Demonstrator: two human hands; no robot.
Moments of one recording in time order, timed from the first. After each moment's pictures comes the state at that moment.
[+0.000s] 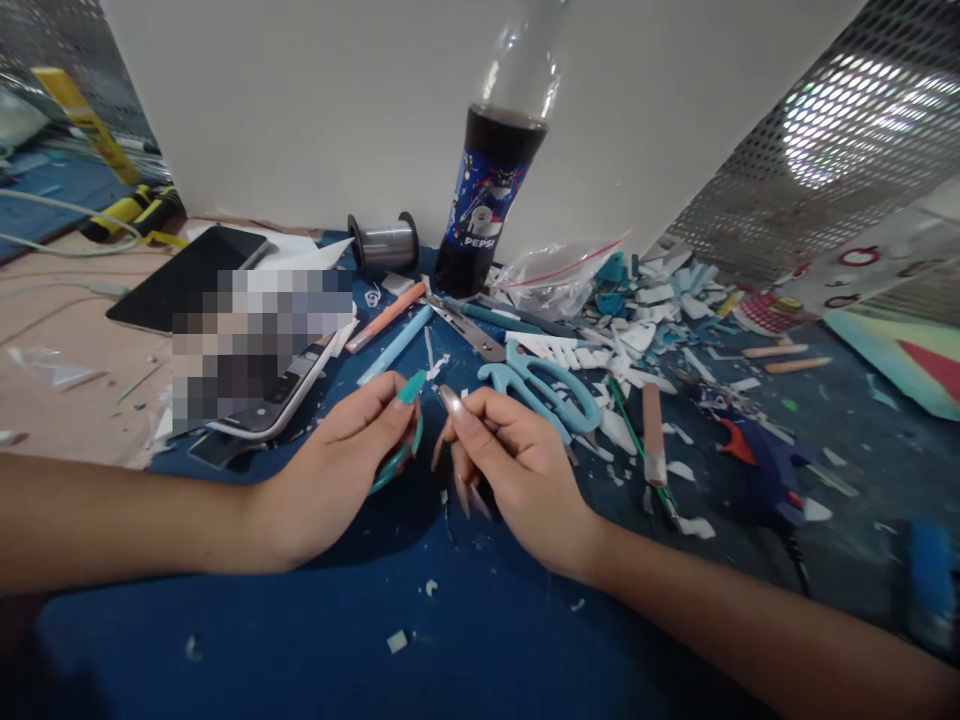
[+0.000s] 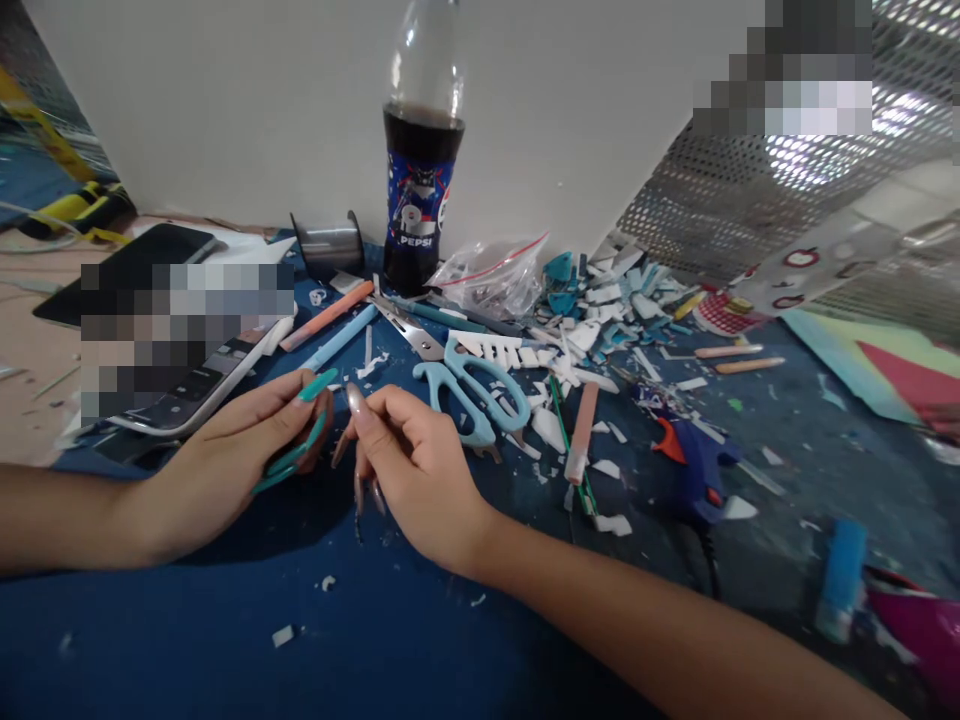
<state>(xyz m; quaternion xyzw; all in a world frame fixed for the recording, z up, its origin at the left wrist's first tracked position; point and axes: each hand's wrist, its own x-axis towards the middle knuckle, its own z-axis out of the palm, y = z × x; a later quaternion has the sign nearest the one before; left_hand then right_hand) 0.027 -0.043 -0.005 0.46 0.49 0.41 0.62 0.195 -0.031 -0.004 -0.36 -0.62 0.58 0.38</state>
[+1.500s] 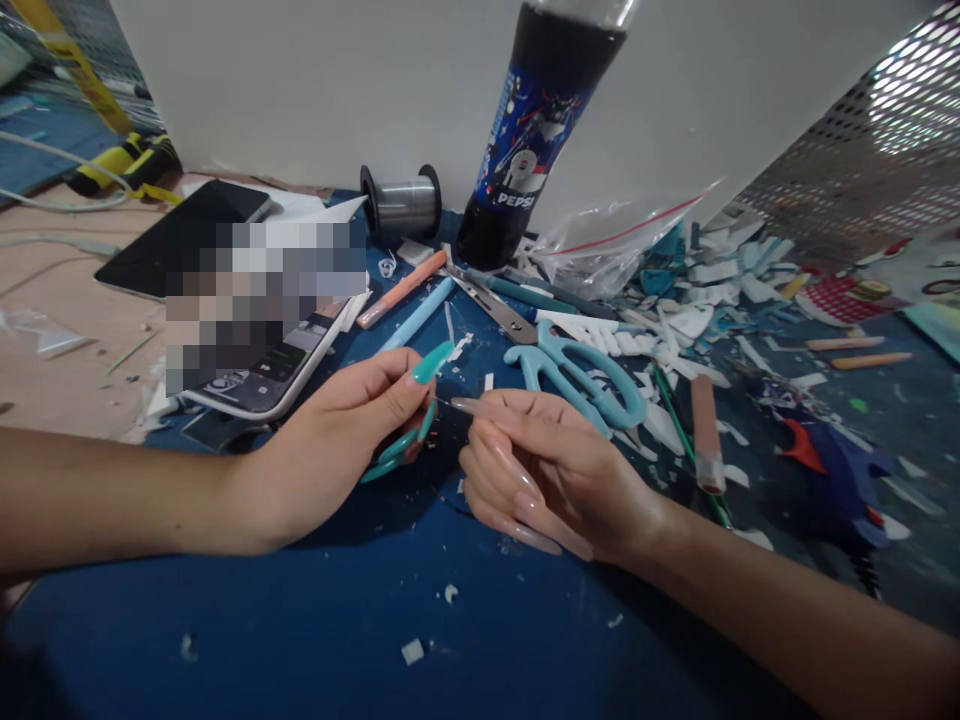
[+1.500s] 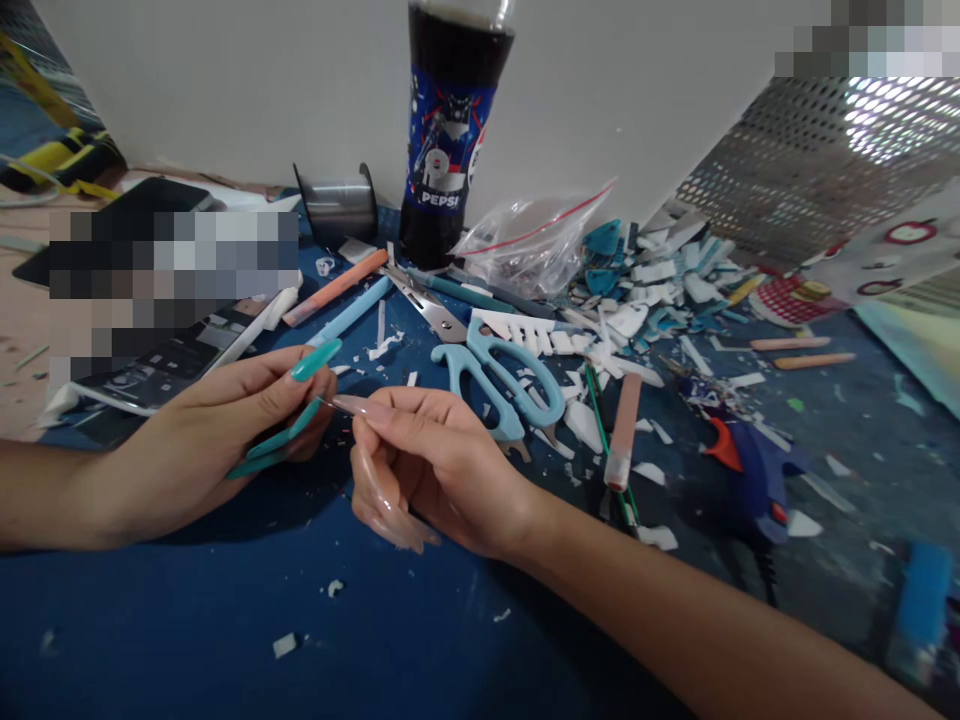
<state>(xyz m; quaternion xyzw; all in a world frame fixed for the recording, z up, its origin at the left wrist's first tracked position) 0.016 -0.037 -0.006 0.44 0.45 0.40 0.67 0.197 -0.021 -0.003 -0.21 -0.32 0.88 0.28</state>
